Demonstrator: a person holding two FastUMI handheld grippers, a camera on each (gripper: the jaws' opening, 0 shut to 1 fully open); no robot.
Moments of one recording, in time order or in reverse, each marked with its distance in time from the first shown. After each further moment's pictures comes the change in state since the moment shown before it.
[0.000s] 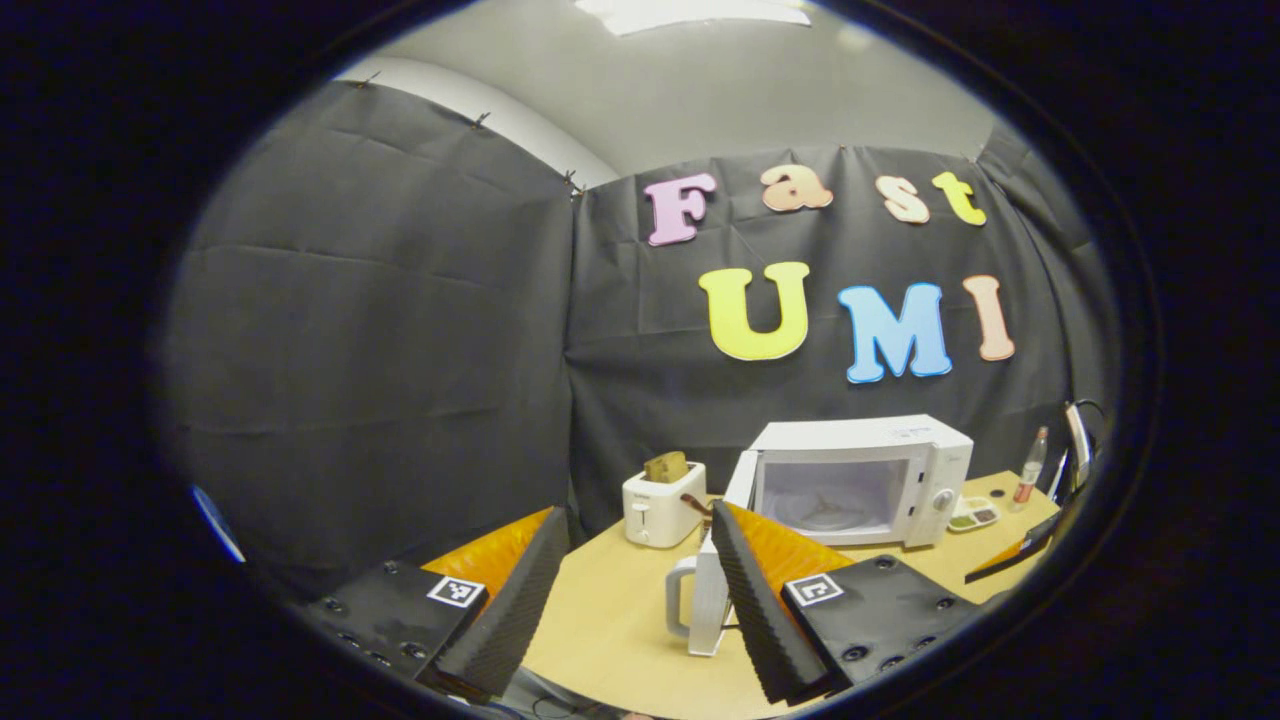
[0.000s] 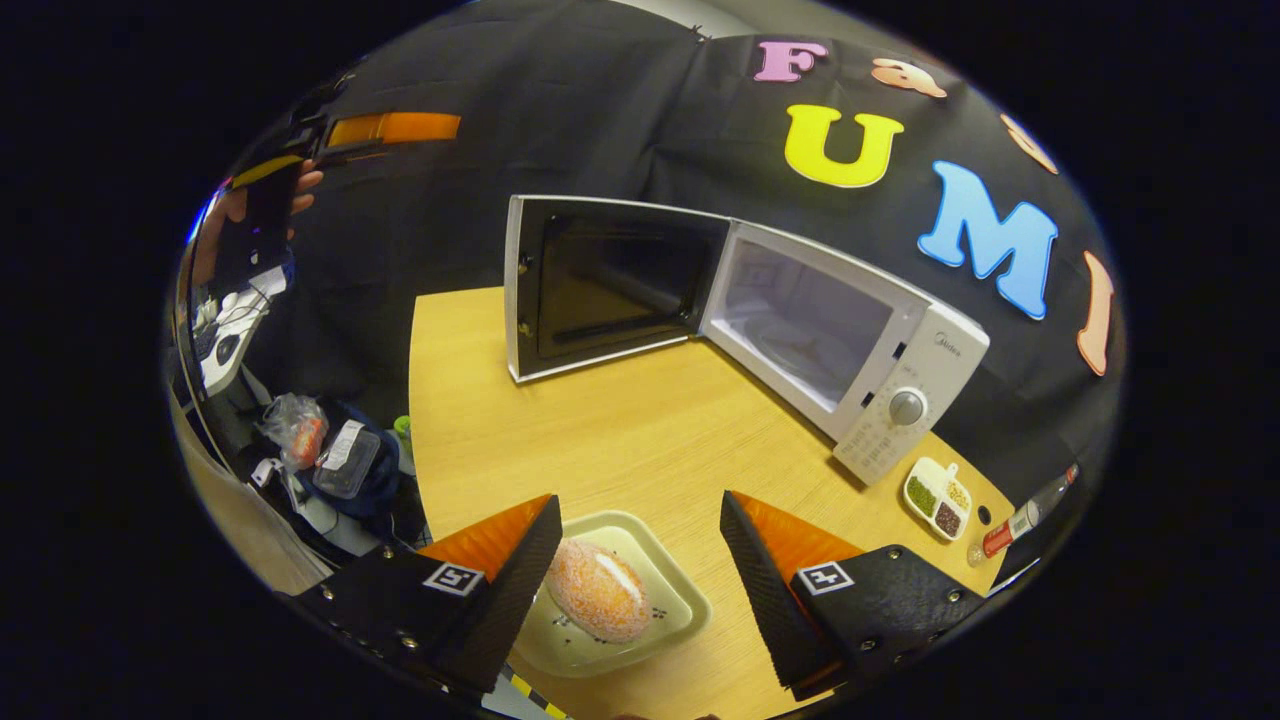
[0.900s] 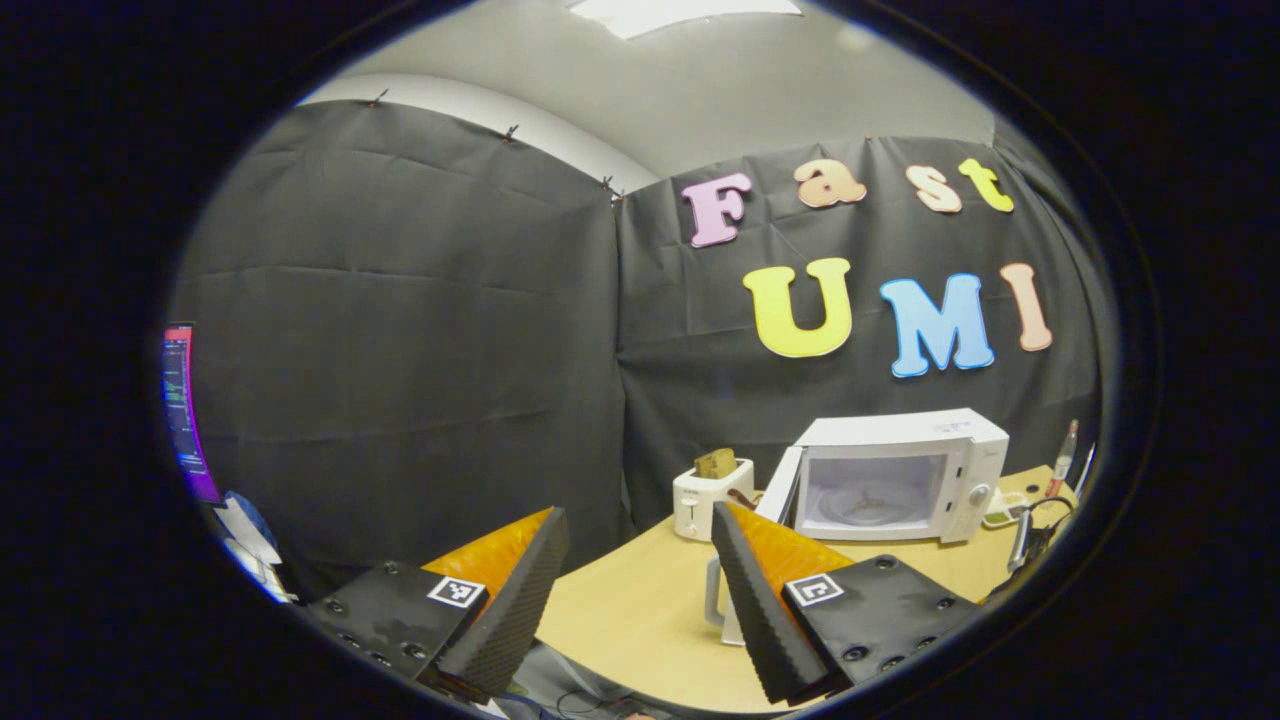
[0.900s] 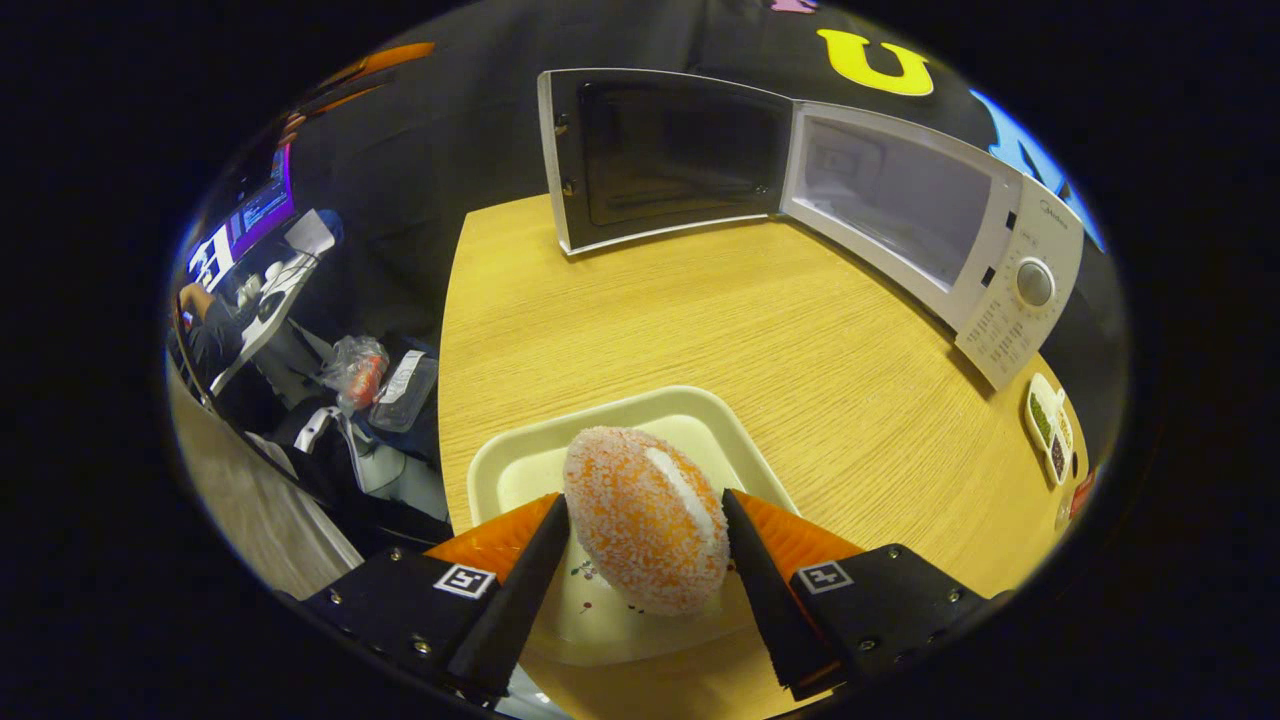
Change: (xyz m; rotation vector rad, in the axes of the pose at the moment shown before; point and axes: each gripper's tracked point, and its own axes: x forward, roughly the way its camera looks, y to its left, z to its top) left arm -0.031 0.019 0.006 0.006 0.012 0.154; right arm 0.041 0.028 -0.088 0.046 0.213 0.208
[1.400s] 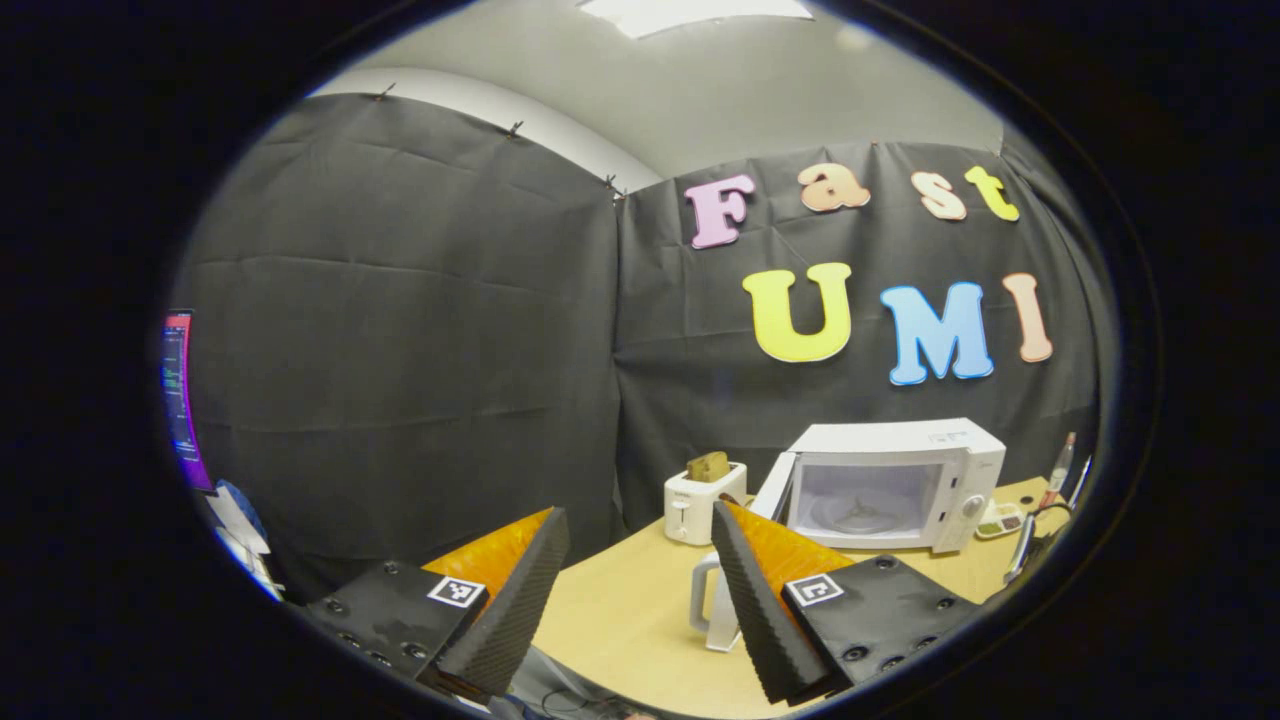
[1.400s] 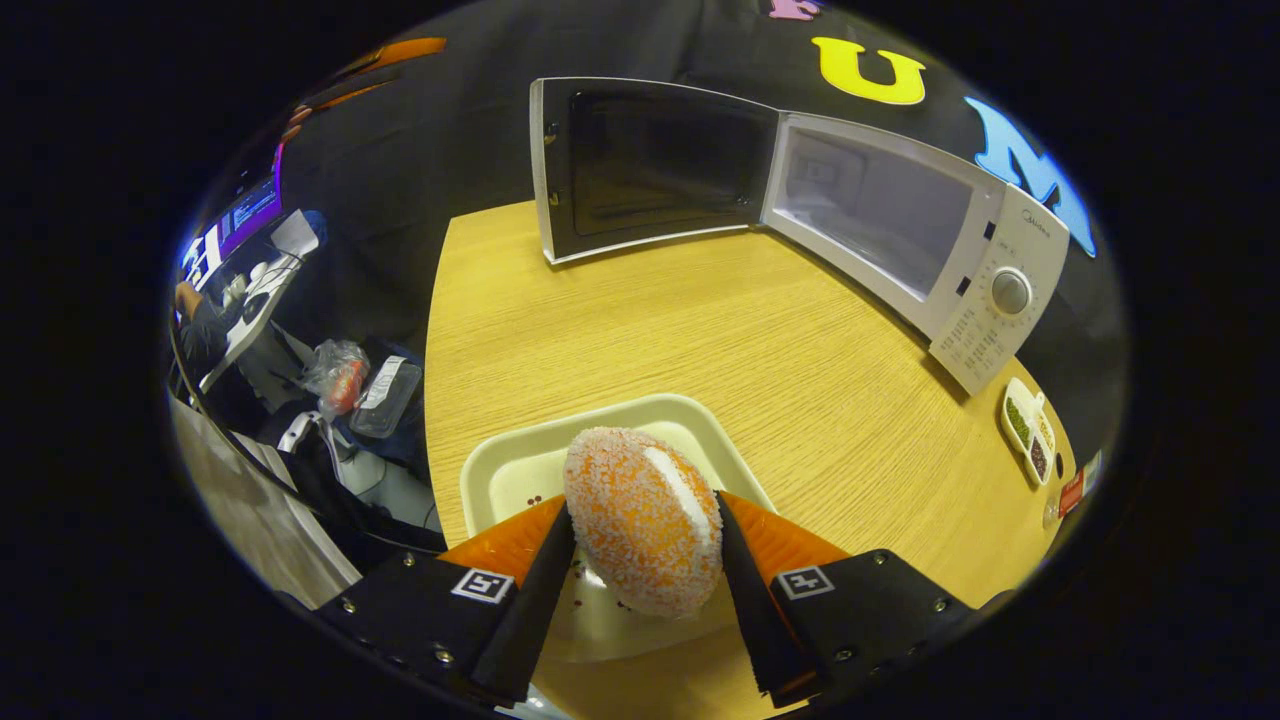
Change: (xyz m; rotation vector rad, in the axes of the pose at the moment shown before) left arm 0.013 -0.013 -0.001 -0.012 -0.005 -0.018; right arm -0.013 -0.010 0.012 -0.029 -0.037 -0.093
